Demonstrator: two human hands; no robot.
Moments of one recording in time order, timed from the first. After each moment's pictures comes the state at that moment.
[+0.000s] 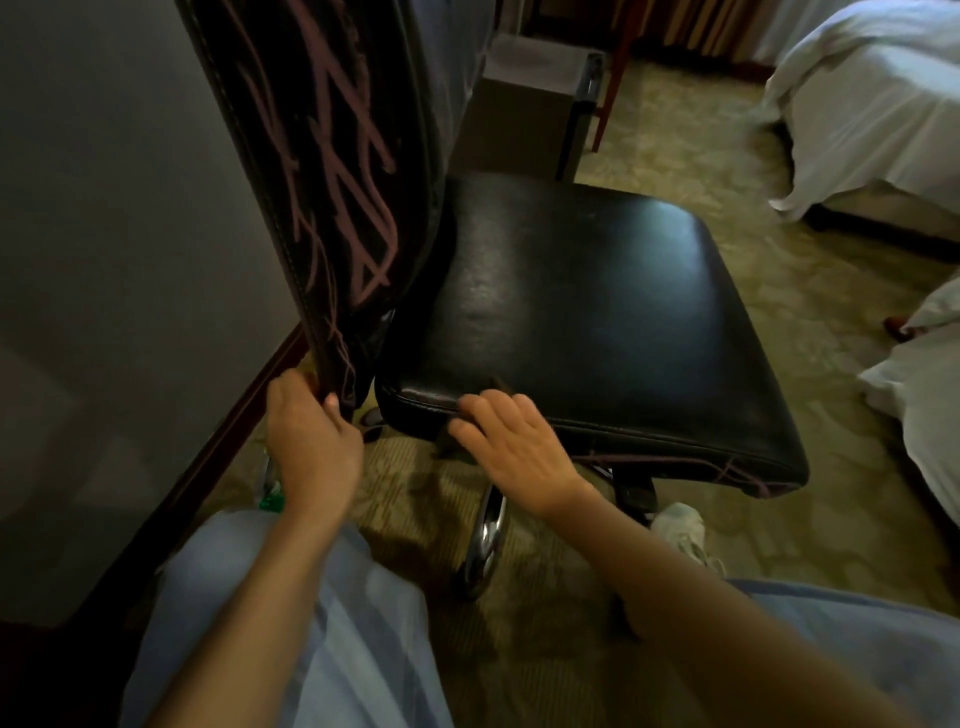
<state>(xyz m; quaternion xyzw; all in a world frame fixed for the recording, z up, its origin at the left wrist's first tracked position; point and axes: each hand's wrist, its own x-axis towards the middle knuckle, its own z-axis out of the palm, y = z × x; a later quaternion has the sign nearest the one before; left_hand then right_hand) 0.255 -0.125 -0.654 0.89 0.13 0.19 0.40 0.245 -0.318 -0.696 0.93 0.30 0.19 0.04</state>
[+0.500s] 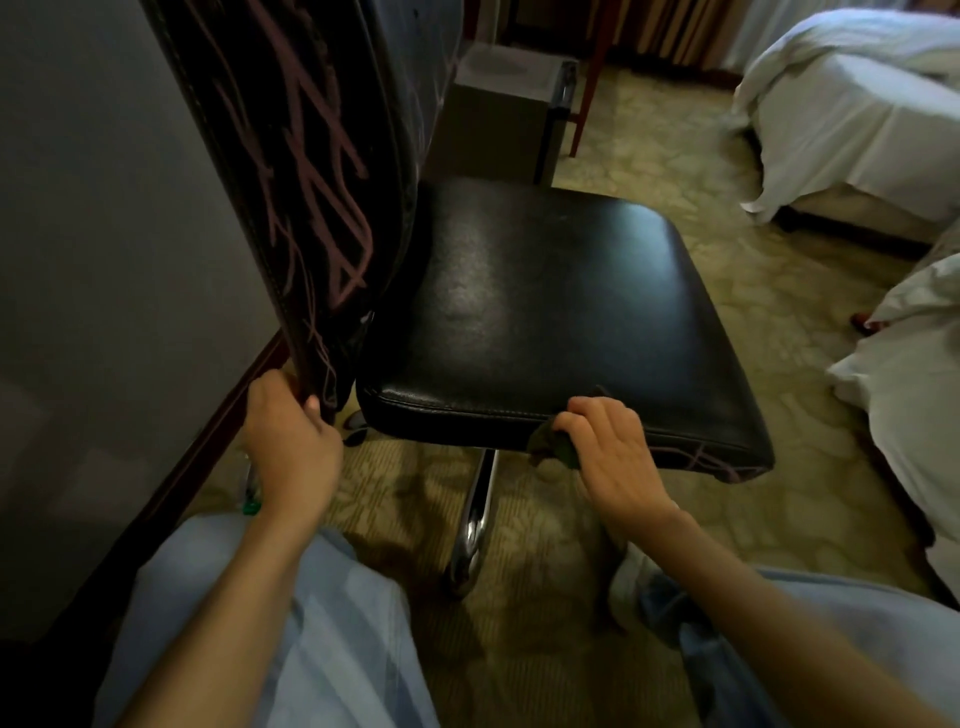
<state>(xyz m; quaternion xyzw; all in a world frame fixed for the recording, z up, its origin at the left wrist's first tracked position) 0.253 -0.124 -0.654 0.89 0.12 0.19 0.39 0.199 -0.405 -0.684 0.96 0.16 0.20 -0.06</state>
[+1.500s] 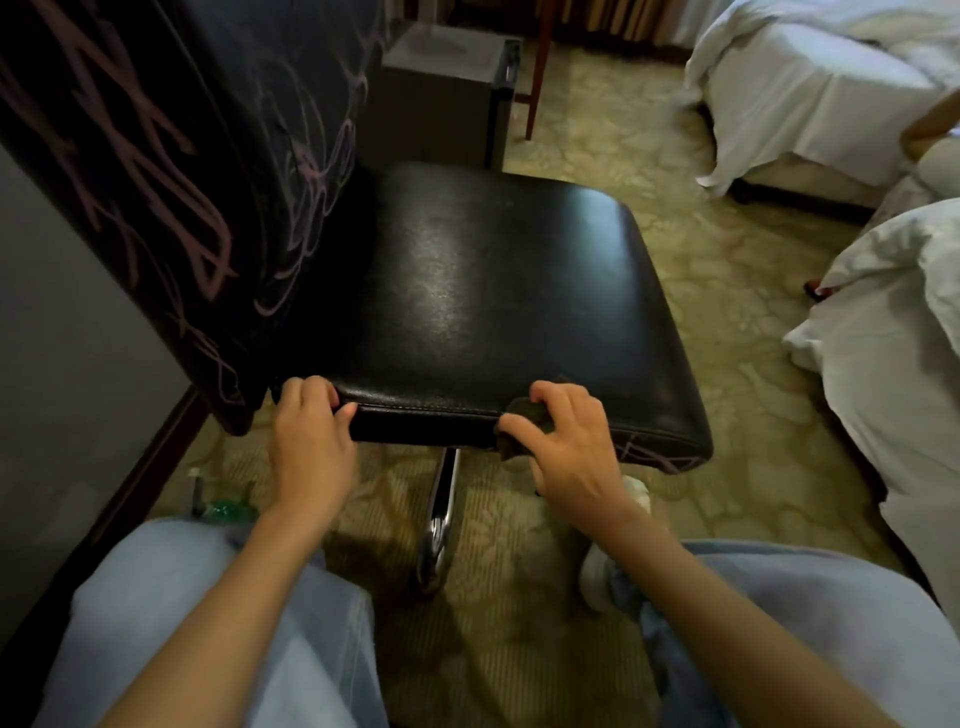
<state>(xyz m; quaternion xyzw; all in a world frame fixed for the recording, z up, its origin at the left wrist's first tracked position) 0.258 -0.187 -0.678 0.94 -0.03 0.15 0.31 0.196 -0.425 -0.693 0.95 0.12 0.28 -0.05</state>
